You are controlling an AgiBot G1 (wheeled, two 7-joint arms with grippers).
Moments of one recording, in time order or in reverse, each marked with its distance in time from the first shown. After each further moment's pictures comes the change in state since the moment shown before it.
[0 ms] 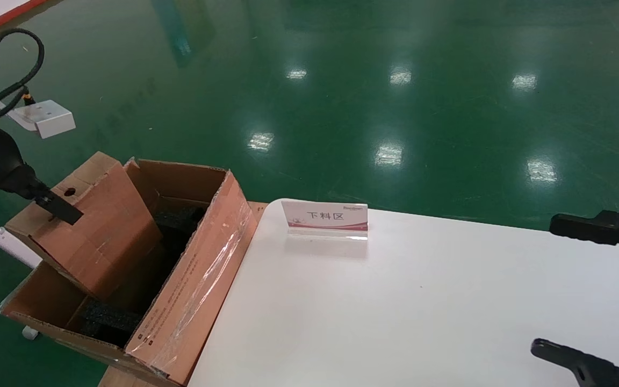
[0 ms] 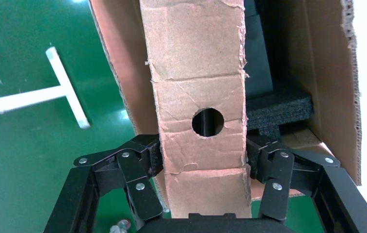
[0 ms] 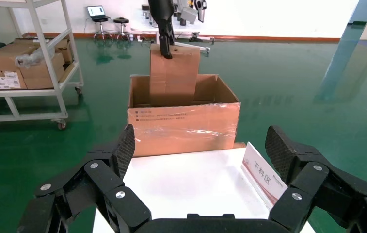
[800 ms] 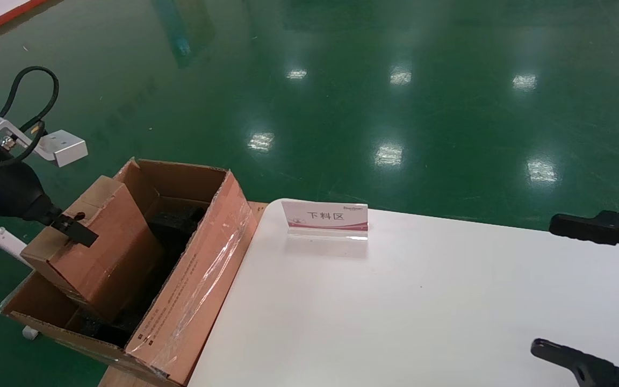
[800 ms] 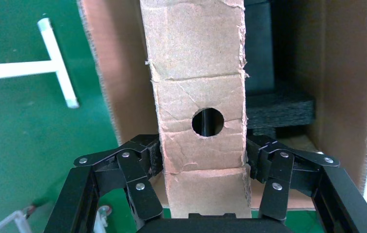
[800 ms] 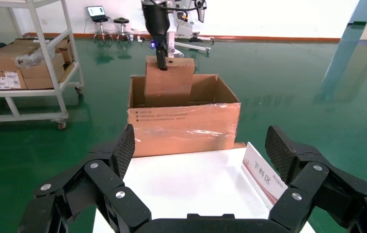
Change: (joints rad) left arm 0.032 -0.103 0.041 -0.307 0.070 -0.088 -0.330; right arm 0.000 0.001 -0.001 0.000 0.001 0.001 -0.001
